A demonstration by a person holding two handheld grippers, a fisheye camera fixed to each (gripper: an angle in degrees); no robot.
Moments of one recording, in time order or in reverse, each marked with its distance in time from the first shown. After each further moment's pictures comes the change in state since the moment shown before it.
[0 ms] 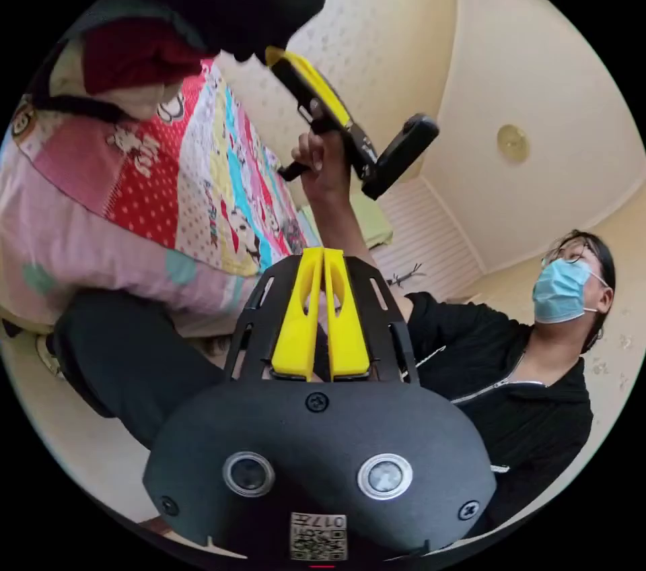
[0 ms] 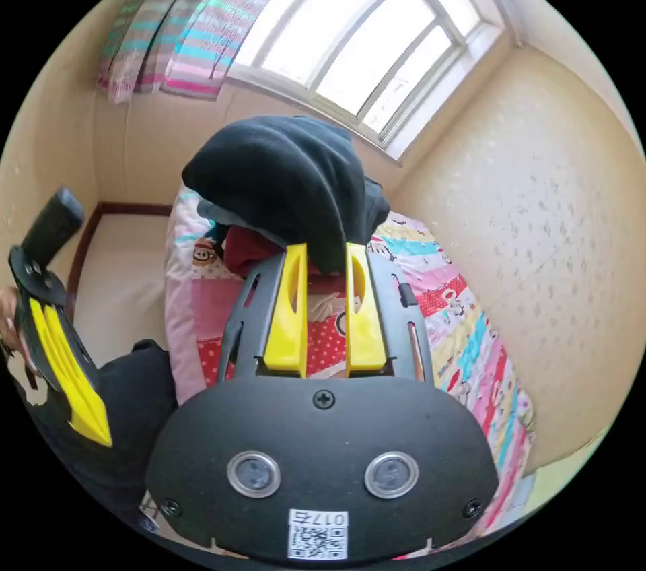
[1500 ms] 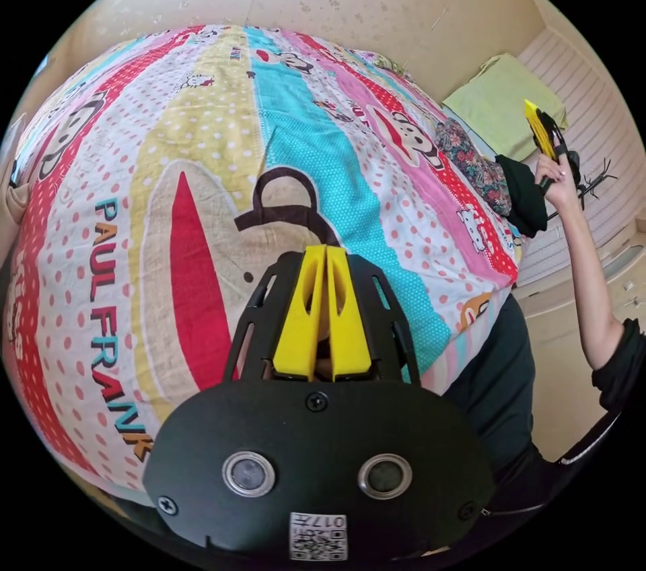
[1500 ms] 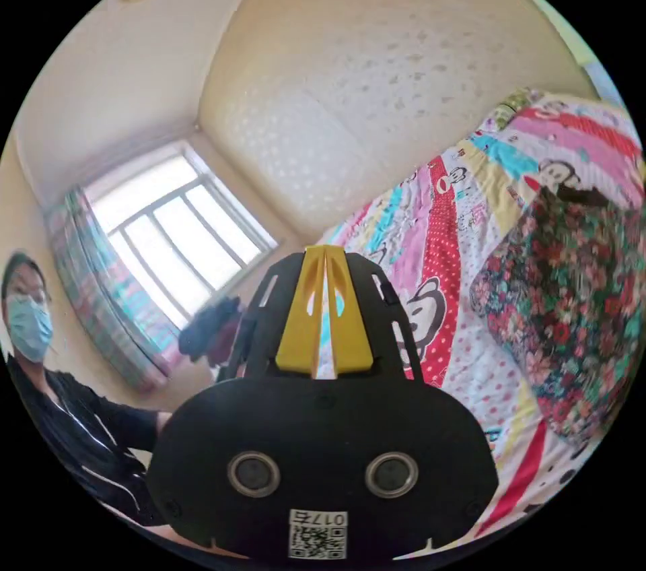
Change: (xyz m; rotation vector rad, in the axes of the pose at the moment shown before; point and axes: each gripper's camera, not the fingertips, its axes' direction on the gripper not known) left arm 0.025 -0.116 0.448 -0.252 -0.833 0.180; right arm 0.297 0.630 -0.174 0.111 0.032 0.968
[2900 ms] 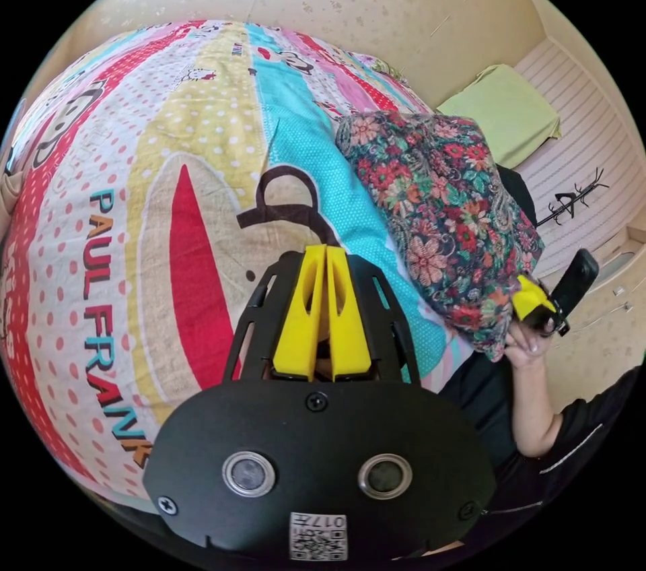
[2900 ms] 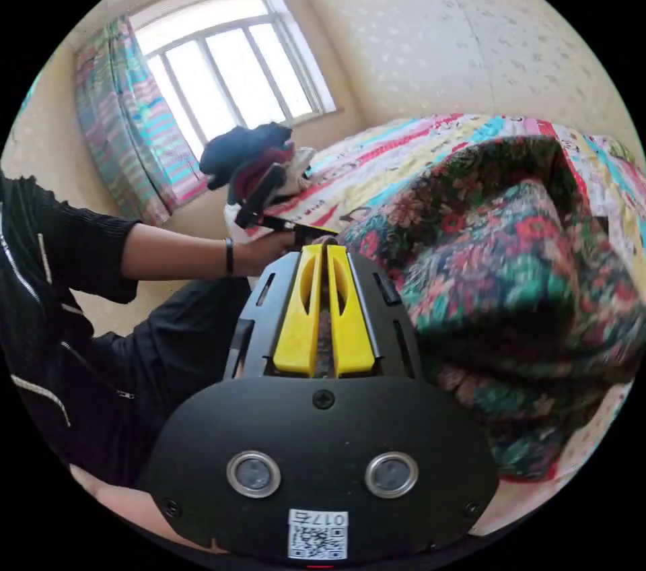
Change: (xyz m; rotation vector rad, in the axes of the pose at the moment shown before) left arm 0.002 -0.050 -0.027 0.012 0.035 -0.011; right arm -0.203 0.305 0.032 -0.061 -0.590 -0.240
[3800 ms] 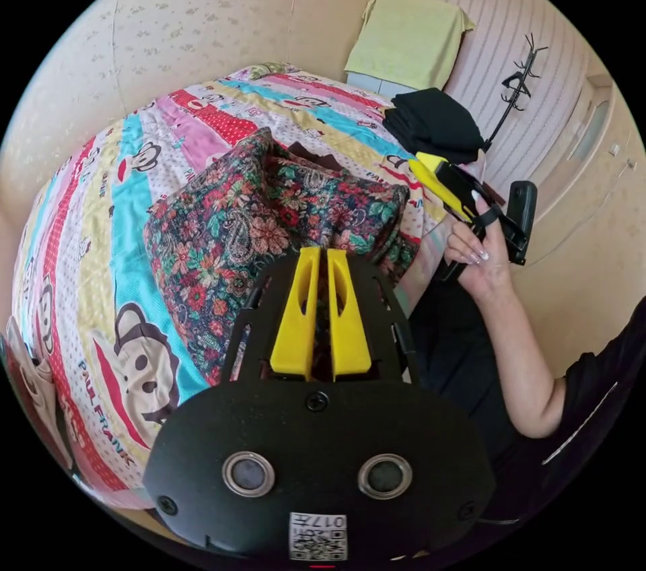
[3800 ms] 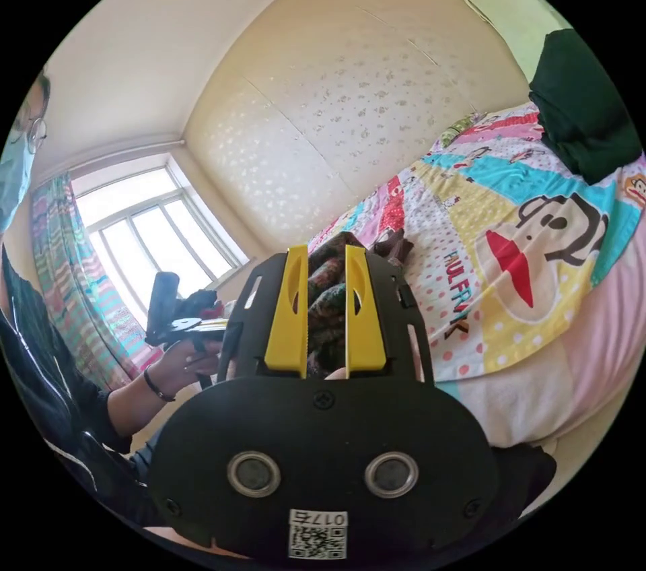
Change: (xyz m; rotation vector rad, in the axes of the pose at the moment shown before) left arm 0.224 0.005 -0.046 -0.028 -0.046 0.463; right arm 0.032 0.038 -0.211 0.413 0.525 0.388
